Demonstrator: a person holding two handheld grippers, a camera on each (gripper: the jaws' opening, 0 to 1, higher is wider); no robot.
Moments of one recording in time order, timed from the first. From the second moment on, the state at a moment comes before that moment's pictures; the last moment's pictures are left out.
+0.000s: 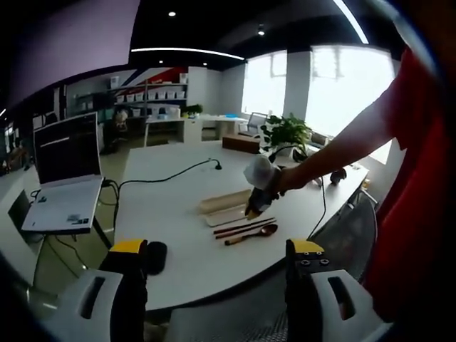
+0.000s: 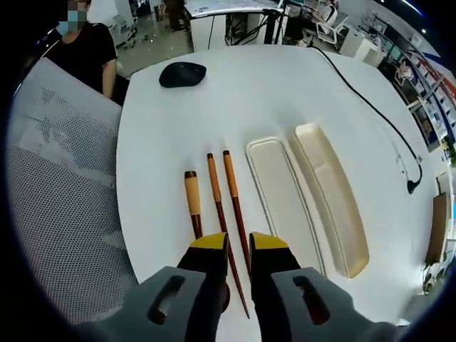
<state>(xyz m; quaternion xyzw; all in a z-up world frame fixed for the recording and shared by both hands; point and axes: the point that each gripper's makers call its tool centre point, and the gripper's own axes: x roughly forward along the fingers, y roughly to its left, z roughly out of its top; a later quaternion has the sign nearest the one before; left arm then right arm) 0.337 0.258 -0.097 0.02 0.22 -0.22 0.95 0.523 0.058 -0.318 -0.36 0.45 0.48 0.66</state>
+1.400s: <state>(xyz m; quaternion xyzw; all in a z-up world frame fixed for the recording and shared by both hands) 0.327 0.261 -0.104 0.02 0.23 -0.21 0.95 0.530 0.067 -0.325 -0.36 0.44 0.48 0.66</state>
